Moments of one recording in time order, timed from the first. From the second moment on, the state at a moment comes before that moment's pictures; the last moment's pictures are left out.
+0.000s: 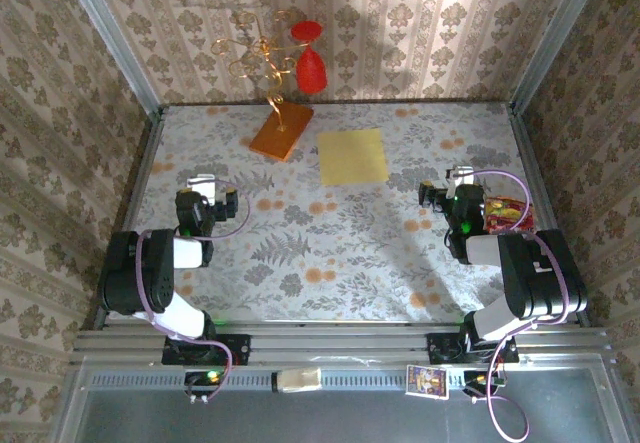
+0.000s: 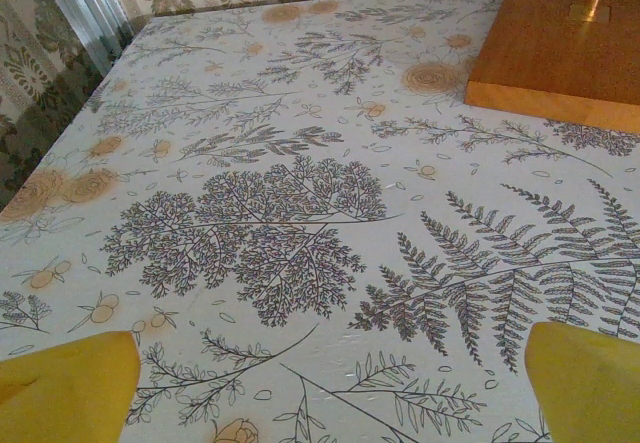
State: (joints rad) left arm -0.02 1.56 0.38 0.82 -0.02 0.10; right arm 0.02 1.52 0.41 0.74 0.12 0.05
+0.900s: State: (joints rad) left arm -0.06 1.20 0.49 0.47 -0.16 -0.01; right arm 0.05 1.17 0.76 0.13 0.14 0.30
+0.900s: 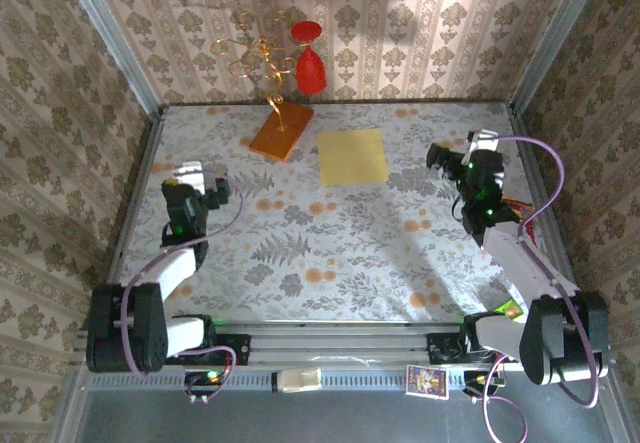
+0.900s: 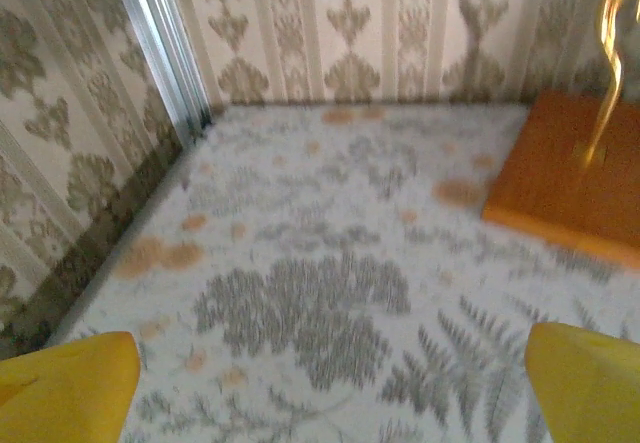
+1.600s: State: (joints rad) left arm -0.15 1.46 0.81 -0.02 0.31 -0.57; right arm 0.33 2.05 1.66 -0.53 -0.11 0.54
